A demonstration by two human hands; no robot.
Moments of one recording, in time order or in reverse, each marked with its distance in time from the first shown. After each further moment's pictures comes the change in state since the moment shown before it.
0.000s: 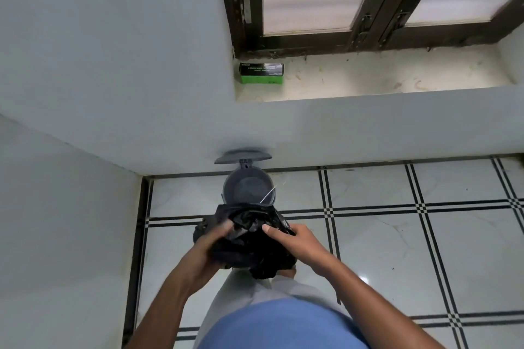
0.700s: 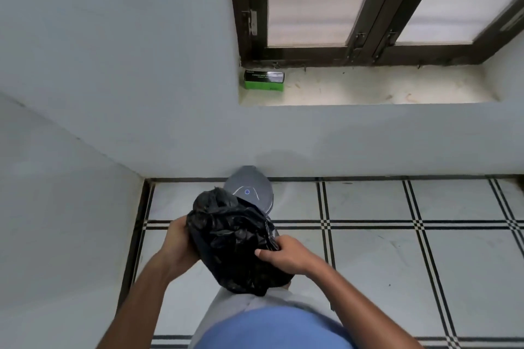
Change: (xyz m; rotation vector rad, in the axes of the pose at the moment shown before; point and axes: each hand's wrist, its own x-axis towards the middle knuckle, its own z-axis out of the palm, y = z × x) left_hand -0.039 0.009 0.000 -0.075 0.226 0.103; right_hand -0.026 0.017 0.009 -0.487 -0.141 -0.018
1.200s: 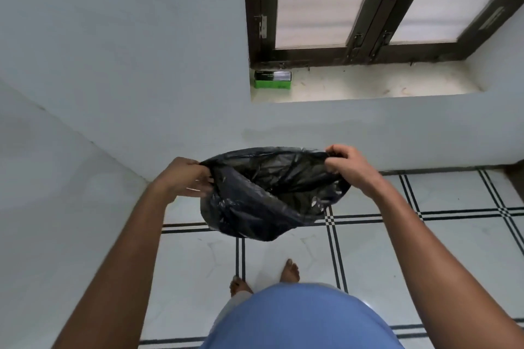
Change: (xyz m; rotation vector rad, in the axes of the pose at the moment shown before) left_hand 0.004 0.126 -0.032 0.742 0.122 0.152; right_hand -0.073 -0.087 -0.124 0.242 0.575 -0.279
